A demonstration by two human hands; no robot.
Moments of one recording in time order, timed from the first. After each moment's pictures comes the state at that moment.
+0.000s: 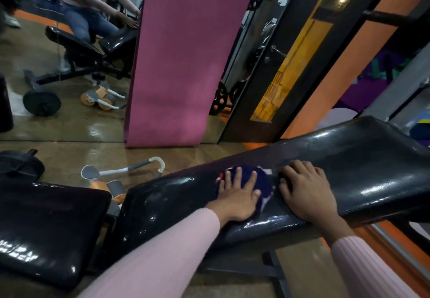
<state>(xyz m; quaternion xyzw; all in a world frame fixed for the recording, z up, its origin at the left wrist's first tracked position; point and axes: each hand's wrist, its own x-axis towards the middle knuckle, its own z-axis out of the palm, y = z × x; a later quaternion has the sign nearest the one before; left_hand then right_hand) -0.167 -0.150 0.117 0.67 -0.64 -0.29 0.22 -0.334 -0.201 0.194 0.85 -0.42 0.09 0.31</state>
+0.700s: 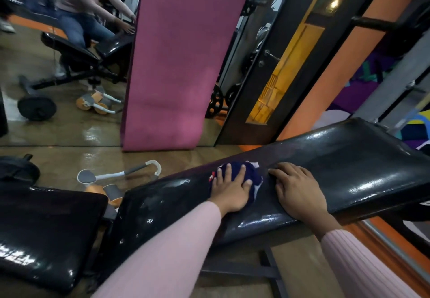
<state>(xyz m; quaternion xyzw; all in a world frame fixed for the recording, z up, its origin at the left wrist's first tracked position) -0.166 -0.165 0.117 0.70 -0.59 -0.30 0.26 -0.333 -0.197 0.198 0.86 -0.44 0.04 0.25</state>
